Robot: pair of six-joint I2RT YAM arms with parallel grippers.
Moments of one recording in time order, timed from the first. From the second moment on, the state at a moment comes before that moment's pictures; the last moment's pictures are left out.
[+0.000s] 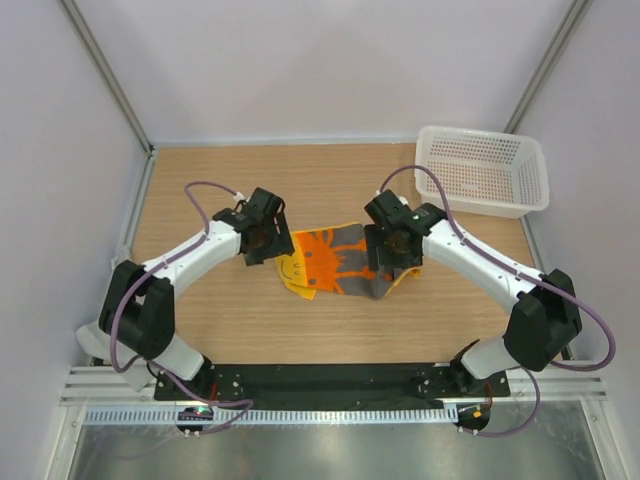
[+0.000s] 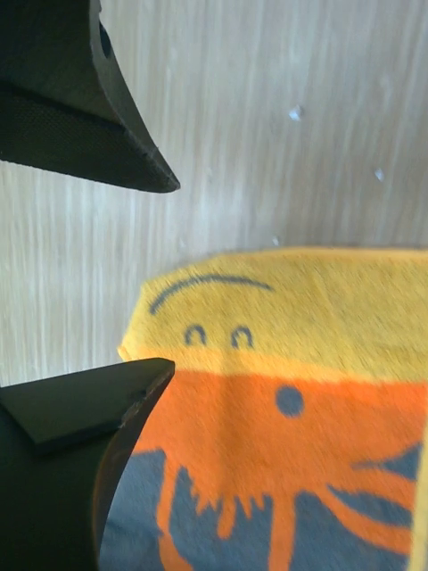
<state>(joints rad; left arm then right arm) -0.51 1.56 1.10 -0.62 -0.11 -0.75 0.62 1.46 1.19 -0.95 0.21 0.51</state>
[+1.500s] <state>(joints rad) -0.88 1.82 1.16 -0.72 -0.31 -0.95 0.63 1.43 1.20 -0.99 0.33 0.47</state>
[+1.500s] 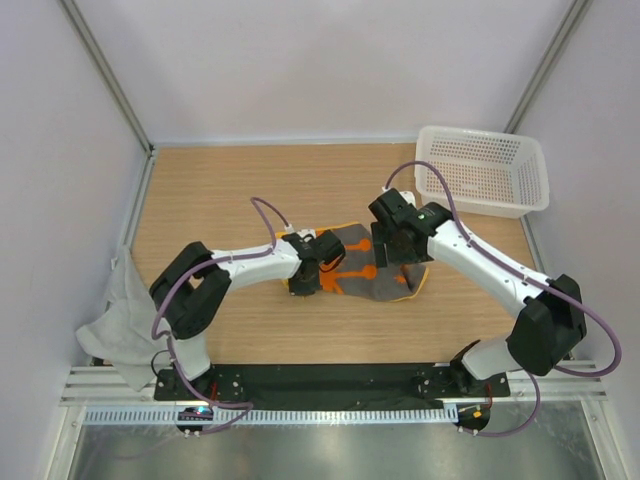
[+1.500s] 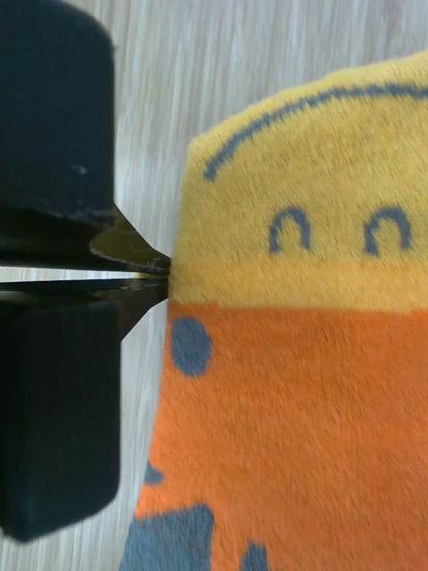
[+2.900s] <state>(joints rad) -0.87 1.14 0.91 -1.32 -0.44 -1.13 0.56 1.79 1.10 -0.66 -0.06 0.57</state>
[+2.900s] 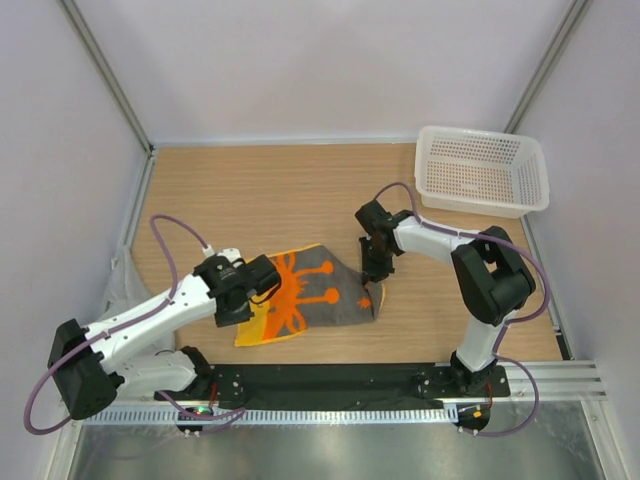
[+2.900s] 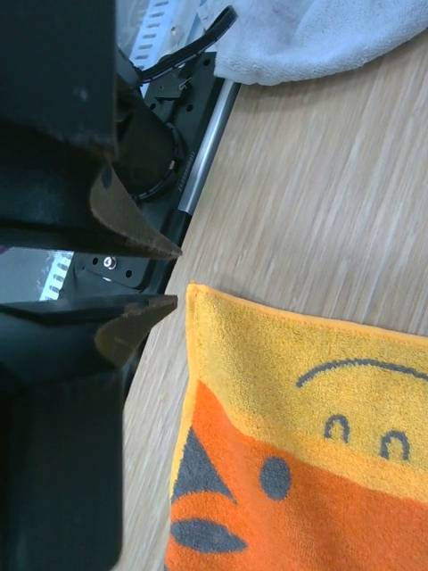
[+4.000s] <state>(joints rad) -0.88 1.39 0.70 -0.86 -0.17 -1.09 0.56 1.69 1.20 -0.80 0.09 0.55</state>
